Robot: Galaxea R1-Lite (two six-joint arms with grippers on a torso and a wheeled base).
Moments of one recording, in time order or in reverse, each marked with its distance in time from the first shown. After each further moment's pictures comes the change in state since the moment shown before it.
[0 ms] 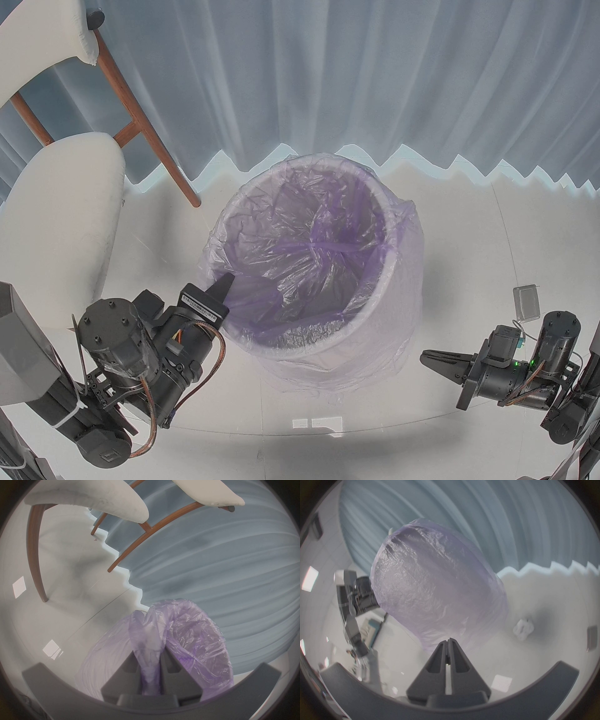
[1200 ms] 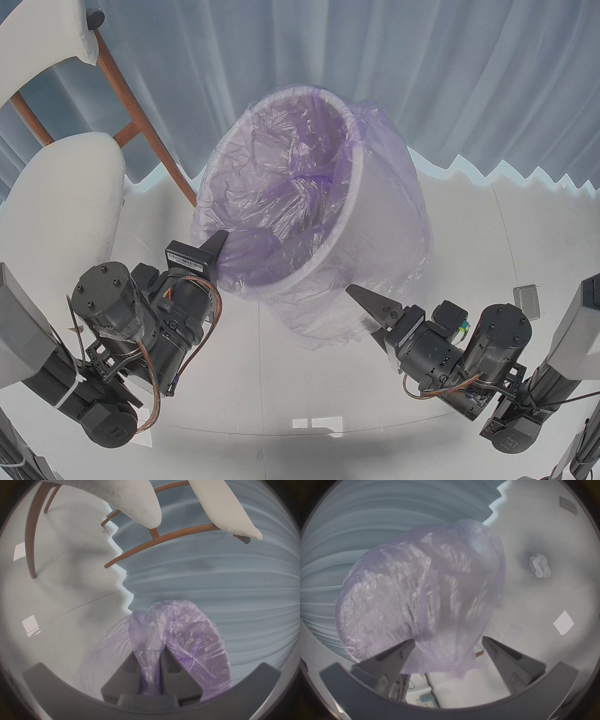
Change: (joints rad) left arm 0.044 0.001 -0.142 0.000 0.000 -0.227; right arm 0.375 0.117 -0.361 0.000 -0.543 1.035
